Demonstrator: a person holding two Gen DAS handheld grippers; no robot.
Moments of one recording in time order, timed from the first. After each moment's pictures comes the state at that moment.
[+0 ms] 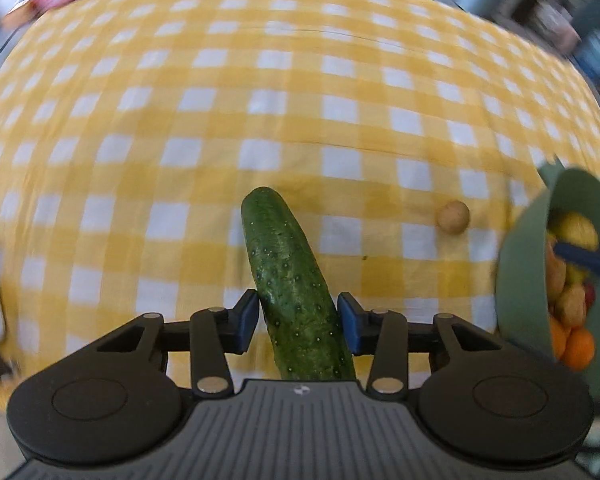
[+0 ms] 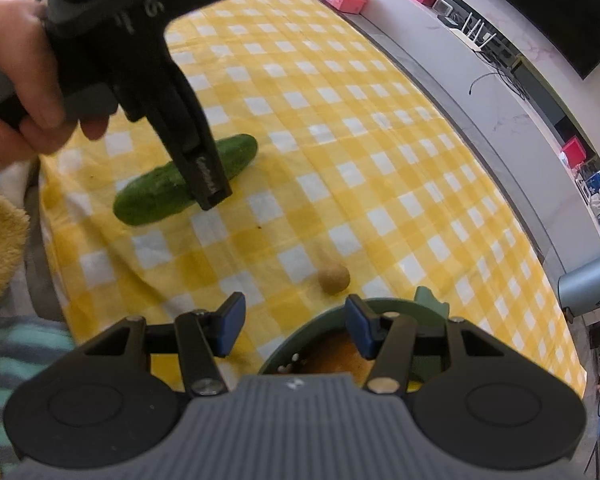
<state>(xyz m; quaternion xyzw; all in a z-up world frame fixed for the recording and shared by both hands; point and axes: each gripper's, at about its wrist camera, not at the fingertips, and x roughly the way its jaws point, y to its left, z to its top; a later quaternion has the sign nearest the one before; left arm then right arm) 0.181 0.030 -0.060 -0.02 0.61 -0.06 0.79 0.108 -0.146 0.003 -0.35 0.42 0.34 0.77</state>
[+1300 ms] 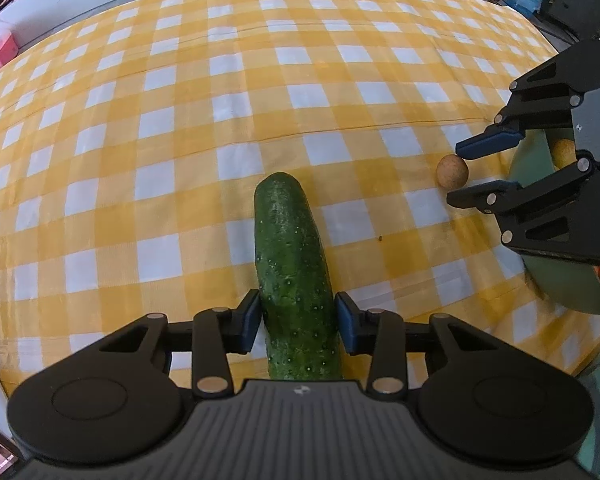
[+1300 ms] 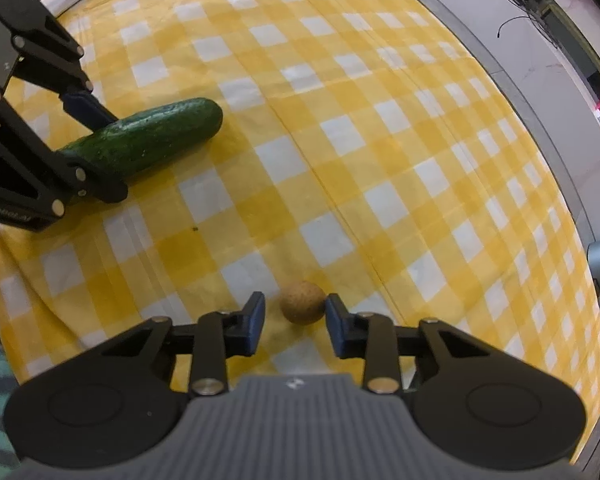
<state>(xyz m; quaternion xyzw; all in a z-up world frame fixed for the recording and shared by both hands) 0.181 0.042 -0.080 0.06 0.59 -0.14 0.79 0.200 -0.118 -0.059 -0.35 0.51 0.33 0.71</state>
